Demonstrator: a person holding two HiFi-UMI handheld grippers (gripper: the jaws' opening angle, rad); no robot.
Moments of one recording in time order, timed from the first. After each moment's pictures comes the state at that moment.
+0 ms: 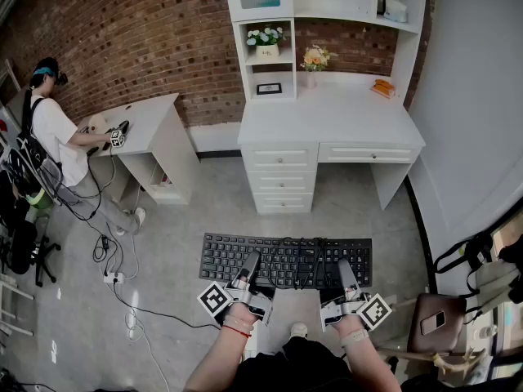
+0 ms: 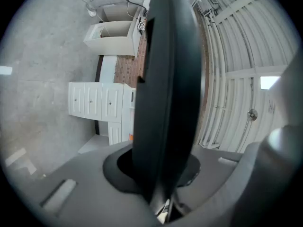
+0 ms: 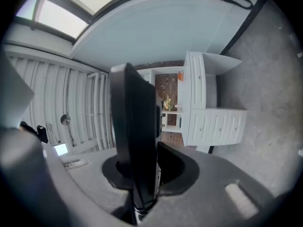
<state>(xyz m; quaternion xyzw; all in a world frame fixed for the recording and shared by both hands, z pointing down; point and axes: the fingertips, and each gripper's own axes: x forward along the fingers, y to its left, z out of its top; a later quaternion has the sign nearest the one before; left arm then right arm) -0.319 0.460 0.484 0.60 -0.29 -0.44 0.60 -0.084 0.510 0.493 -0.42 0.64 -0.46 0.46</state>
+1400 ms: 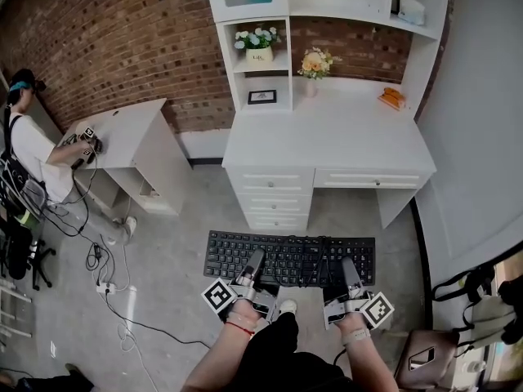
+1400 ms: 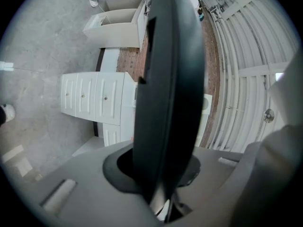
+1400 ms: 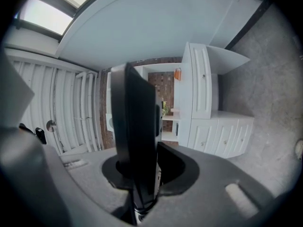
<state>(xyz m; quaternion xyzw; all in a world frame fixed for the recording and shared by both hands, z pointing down) -0.232 0.267 0.503 0.58 -0.30 -0.43 0.62 0.002 0.315 0.508 -0.42 0.62 -0.48 0.46</state>
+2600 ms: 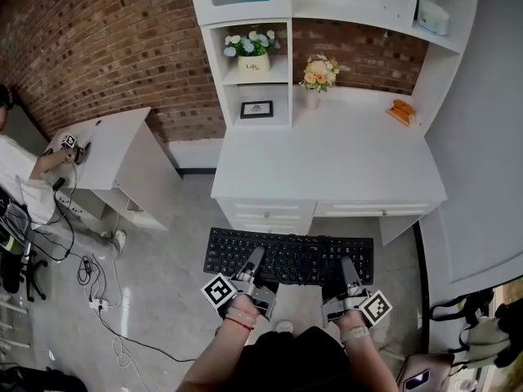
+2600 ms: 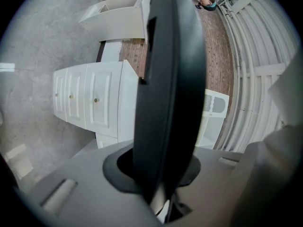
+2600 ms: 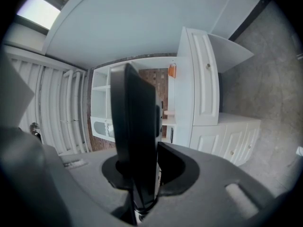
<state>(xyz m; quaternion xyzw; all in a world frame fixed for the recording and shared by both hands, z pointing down) -0.215 0.088 0.530 0.57 -0.31 -0.41 0.64 0.017 0.143 0.534 -0.44 0.60 -0.50 0.45</state>
